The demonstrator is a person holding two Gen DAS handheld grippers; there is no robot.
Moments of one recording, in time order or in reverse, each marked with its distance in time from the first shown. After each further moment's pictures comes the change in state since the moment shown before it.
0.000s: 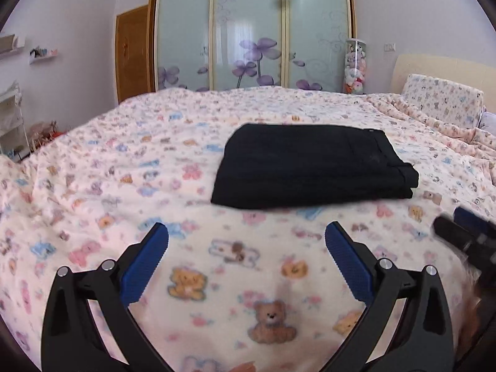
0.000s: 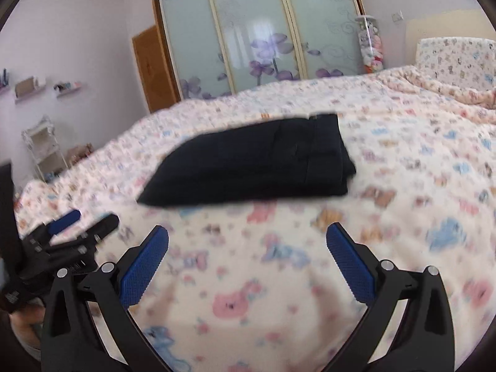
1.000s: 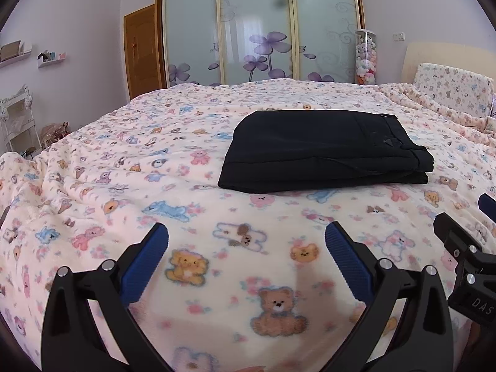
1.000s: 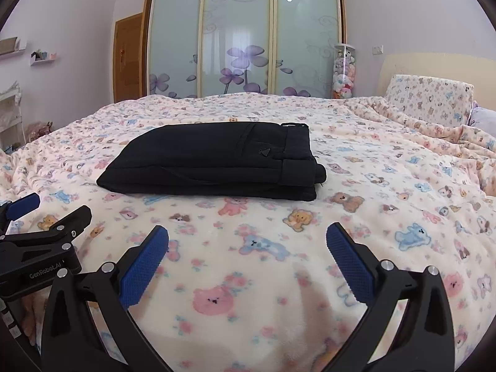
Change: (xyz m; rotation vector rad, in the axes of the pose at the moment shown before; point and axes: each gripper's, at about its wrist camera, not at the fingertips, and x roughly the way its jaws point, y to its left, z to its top) left arm 0.005 -0.007 -0.013 0.032 0.022 0.082; right arm -0.001 0.027 -0.018 -0.125 -0.075 -0.250
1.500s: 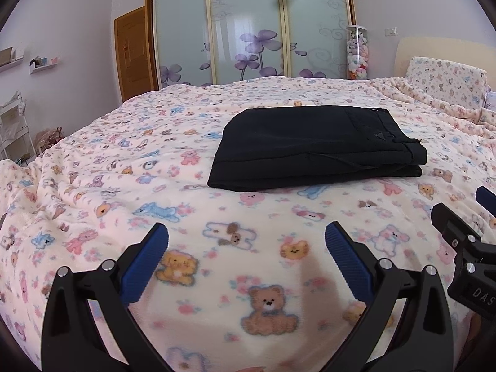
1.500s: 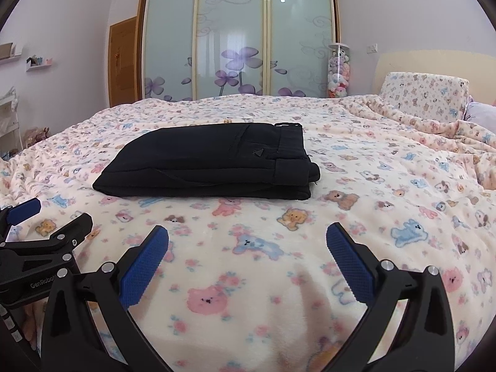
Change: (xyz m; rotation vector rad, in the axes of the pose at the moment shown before) left arm 0.001 -0.007 -0.001 0.039 0.004 -0.028; right arm 0.000 -0.006 -0.001 0.027 -0.007 -0.013
